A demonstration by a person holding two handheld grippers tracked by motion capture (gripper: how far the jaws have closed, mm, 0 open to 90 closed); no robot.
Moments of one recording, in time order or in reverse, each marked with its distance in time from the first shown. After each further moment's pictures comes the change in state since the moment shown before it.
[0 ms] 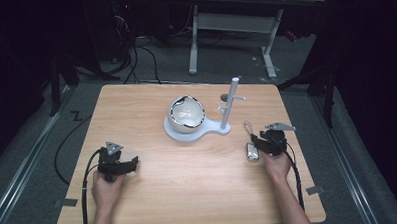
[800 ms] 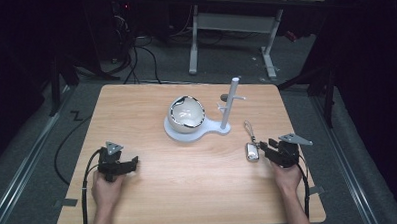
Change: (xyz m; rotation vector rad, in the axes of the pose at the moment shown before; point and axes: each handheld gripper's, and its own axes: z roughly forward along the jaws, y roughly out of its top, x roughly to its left) left arm 0.000 0.000 0.000 -0.002 0.000 -0.002; right arm -0.010 -0.028 -0.040 -0.080 0.023 0.033
